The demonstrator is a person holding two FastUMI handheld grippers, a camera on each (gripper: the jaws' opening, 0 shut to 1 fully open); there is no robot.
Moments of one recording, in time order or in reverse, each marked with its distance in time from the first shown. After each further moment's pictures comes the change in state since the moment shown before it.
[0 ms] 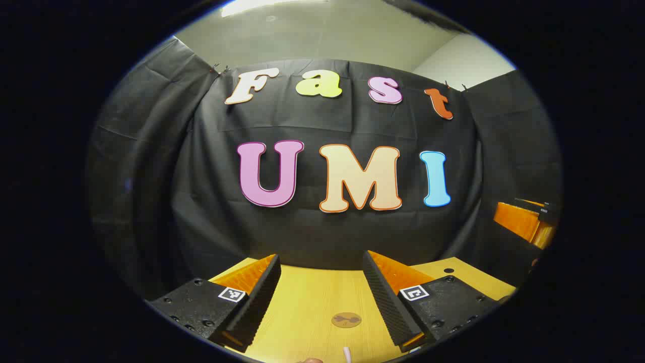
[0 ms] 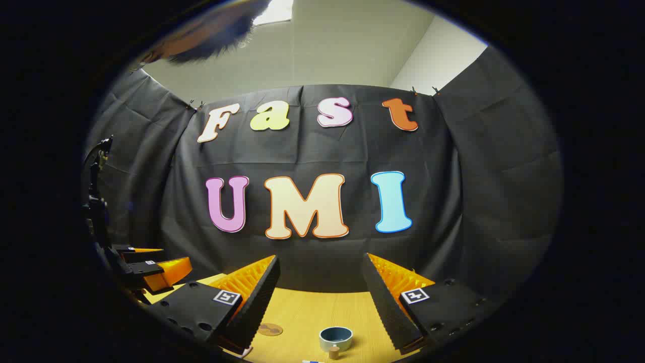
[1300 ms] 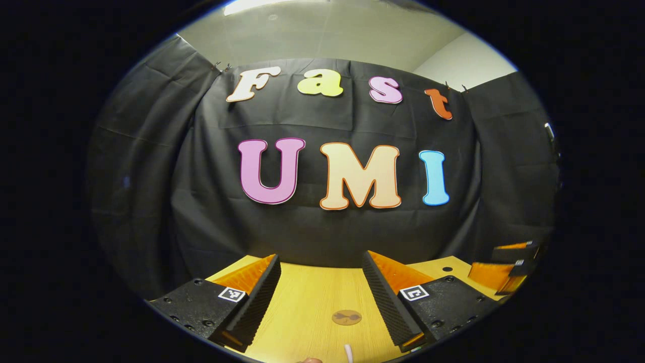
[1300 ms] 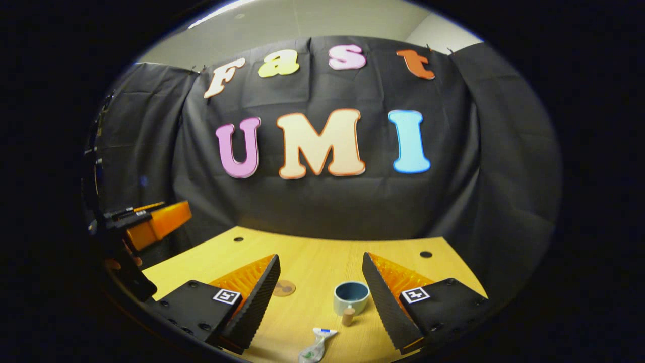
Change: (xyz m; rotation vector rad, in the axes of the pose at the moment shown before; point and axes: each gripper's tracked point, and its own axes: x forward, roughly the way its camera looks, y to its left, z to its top) left arm -0.001 0.007 -0.005 0.001 0.001 -0.010; right arm -0.021 0.015 -0.136 0.005 0.438 0.069
